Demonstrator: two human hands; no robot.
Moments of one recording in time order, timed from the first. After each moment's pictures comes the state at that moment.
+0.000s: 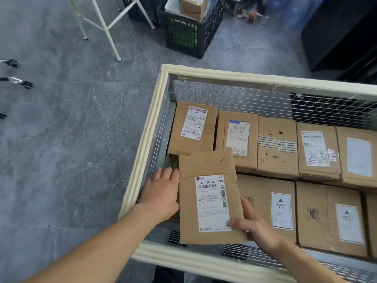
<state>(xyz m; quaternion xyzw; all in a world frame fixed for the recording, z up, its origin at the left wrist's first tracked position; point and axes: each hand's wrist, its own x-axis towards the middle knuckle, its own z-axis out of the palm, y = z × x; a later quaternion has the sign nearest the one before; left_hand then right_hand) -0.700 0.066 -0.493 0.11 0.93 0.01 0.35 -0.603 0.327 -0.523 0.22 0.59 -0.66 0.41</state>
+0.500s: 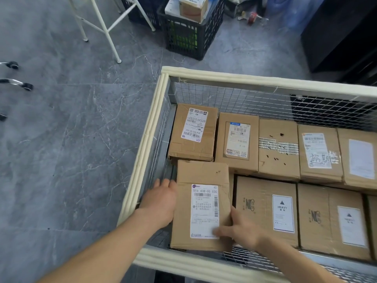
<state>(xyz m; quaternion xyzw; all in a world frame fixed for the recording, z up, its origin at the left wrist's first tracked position) -0.694 0.062 -0.504 0.10 0.90 -0.03 0.42 -0.619 0.301 -0.531 0.18 0.68 -0.51 0.49</state>
